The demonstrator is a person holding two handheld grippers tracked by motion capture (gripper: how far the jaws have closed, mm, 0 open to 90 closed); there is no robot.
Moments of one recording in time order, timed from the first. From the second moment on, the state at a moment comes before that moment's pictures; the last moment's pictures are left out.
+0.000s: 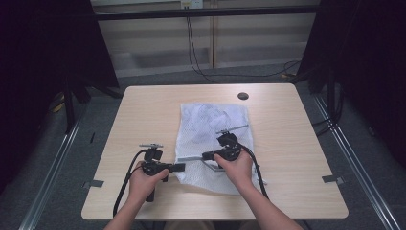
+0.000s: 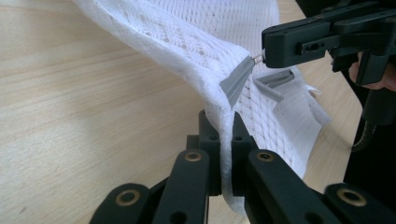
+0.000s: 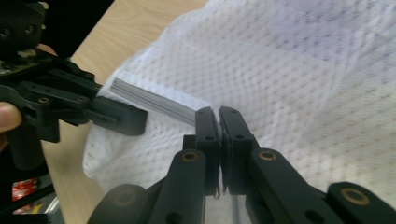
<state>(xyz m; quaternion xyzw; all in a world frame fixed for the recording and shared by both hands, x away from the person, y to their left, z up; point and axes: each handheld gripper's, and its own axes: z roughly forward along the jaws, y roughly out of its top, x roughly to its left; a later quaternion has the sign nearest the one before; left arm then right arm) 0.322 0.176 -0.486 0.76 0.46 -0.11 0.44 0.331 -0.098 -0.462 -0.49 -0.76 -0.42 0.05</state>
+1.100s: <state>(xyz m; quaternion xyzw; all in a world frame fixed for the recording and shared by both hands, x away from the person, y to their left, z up) 0.322 0.175 -0.487 0.76 0.46 -0.12 0.44 0.332 -0.114 -0.463 -0.50 -0.76 -0.42 0.05</state>
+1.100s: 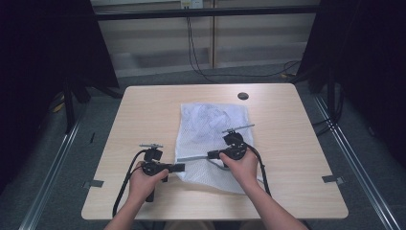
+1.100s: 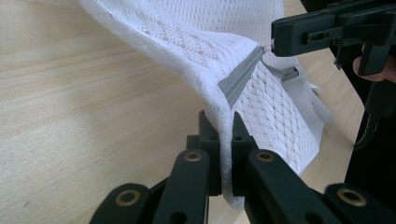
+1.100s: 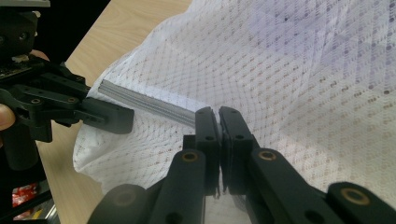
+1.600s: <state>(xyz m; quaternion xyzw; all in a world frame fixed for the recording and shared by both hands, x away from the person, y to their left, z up) 0.323 0.179 -0.487 0.76 0.47 -0.12 0.43 0.331 -0.128 -0.463 -0.51 -0.75 -0.41 0.04</state>
